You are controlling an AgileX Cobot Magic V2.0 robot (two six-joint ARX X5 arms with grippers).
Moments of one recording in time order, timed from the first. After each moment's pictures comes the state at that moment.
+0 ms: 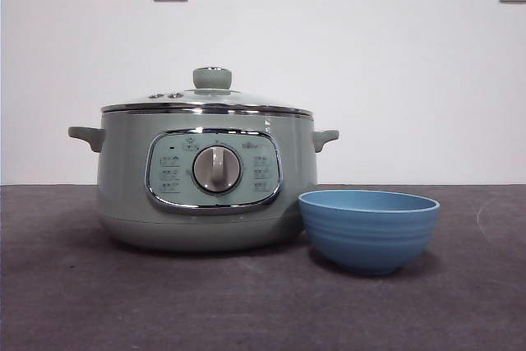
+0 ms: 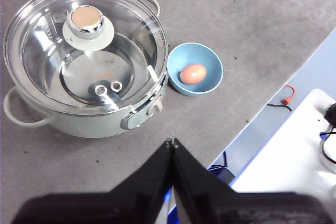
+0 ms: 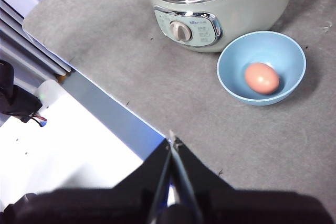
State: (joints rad) left arm -0.49 1.12 1.66 -1.33 0.25 0.06; right arm 0.61 0.56 0.96 -1.06 -0.29 0.15
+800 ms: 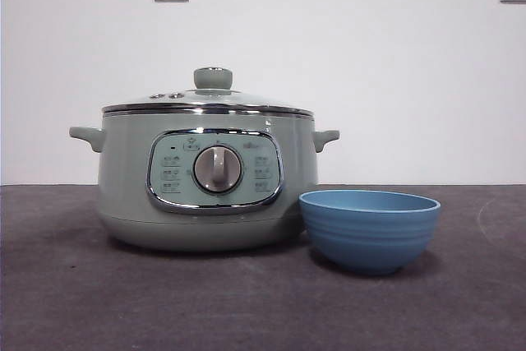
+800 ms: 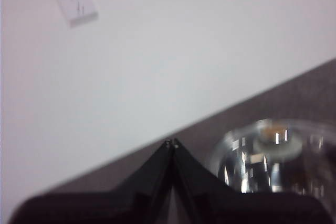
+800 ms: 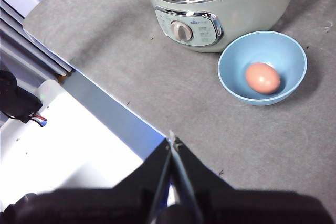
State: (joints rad) left arm 0.00 0.42 0.61 -0.15 0.29 0.28; right arm 0.61 0.56 0.96 -1.06 -0.29 0.15
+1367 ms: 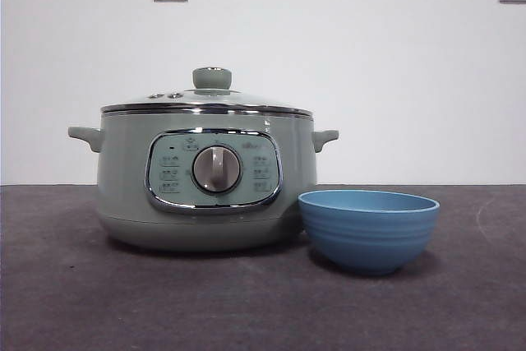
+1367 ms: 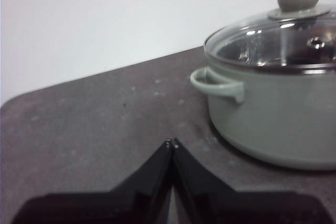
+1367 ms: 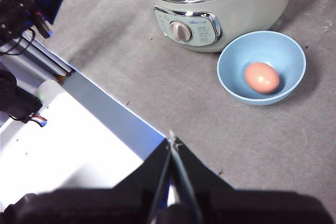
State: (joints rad) left arm 0.02 0.04 0.05 -0.09 0.19 0.19; right arm 0.61 0.56 0.96 -1.06 -0.29 0.15
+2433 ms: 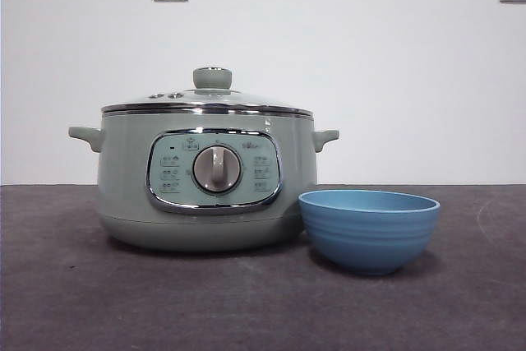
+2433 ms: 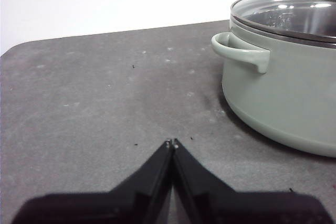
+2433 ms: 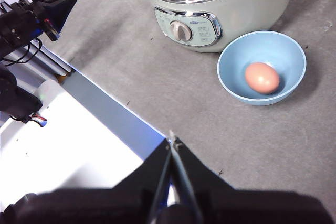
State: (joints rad) left arm 0.02 0.00 0.02 -0.18 0.11 0.07; right arm 0.61 0.56 0.96 -1.06 -0.29 0.15
